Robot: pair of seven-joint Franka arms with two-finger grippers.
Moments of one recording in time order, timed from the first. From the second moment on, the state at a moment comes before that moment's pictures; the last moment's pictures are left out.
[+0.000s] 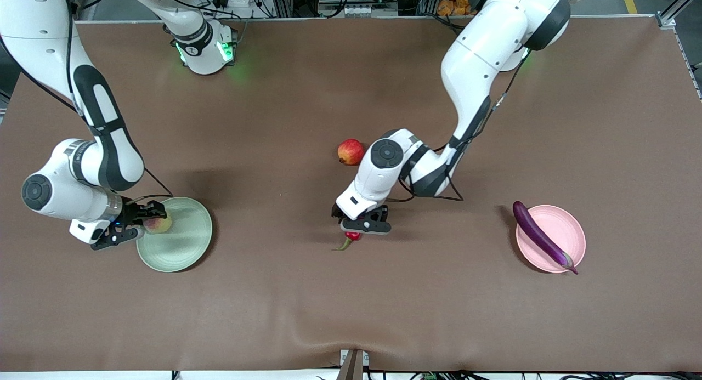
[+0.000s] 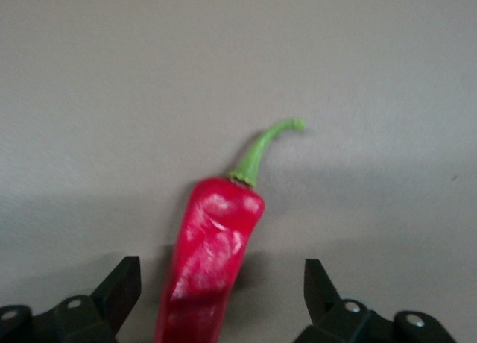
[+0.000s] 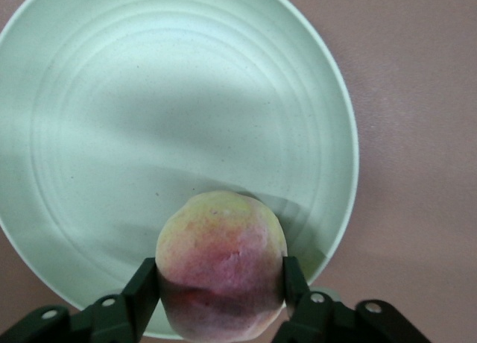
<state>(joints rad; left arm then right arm) -0.57 0.95 -0.19 -1.35 0.19 2.56 -0.74 -0.10 0.54 -0.03 -1.87 0.12 2.31 -0.51</state>
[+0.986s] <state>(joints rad) -0.25 0.75 -0.19 -1.32 0.21 2.32 -0.66 0.26 0.45 0.02 -1.84 0.19 2.15 0.20</state>
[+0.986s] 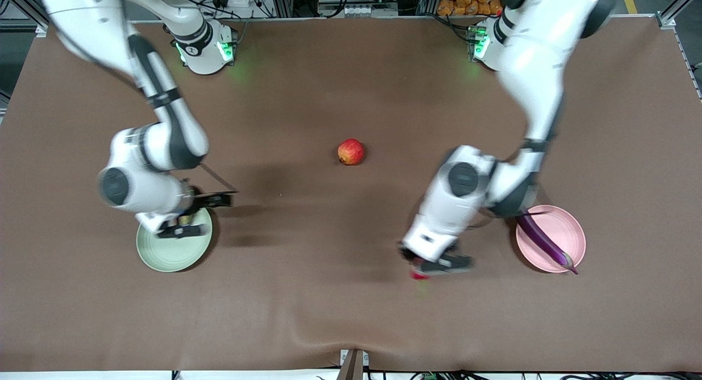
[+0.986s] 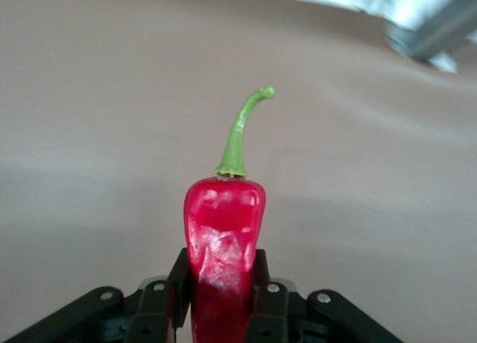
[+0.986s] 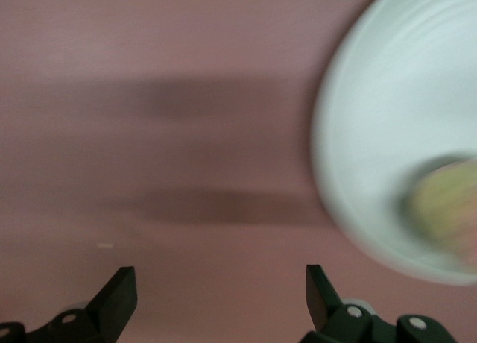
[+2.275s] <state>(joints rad) 0.37 0.65 -0.31 -1.70 0.21 2.41 -0.62 0.87 0.65 0.02 -1.72 0.19 2.32 1.23</state>
